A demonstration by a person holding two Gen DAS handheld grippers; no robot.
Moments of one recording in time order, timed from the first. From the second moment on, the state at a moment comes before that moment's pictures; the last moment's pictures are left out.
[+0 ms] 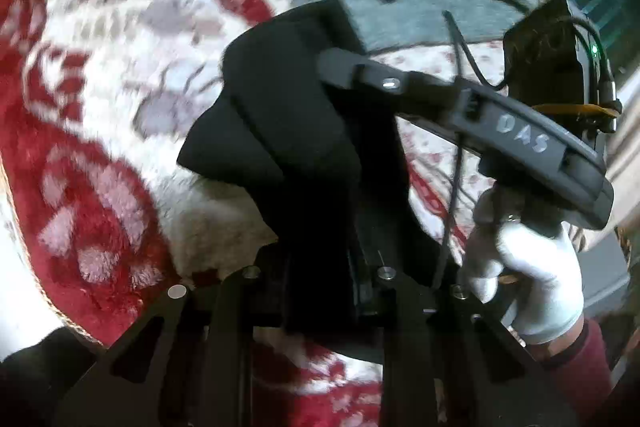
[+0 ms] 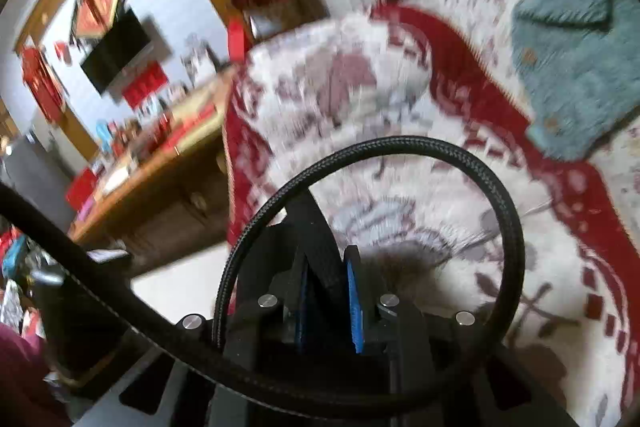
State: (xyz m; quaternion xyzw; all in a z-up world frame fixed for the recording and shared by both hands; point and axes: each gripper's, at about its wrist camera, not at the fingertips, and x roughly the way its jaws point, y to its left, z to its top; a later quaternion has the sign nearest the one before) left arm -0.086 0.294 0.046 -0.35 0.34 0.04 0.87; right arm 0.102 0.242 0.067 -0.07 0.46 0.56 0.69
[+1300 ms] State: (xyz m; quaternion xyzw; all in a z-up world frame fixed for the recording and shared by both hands) left arm -0.099 0.002 0.093 -0.03 0.40 -0.25 0.88; right arm 0.005 -0.228 0.104 0.18 0.44 0.19 0.86
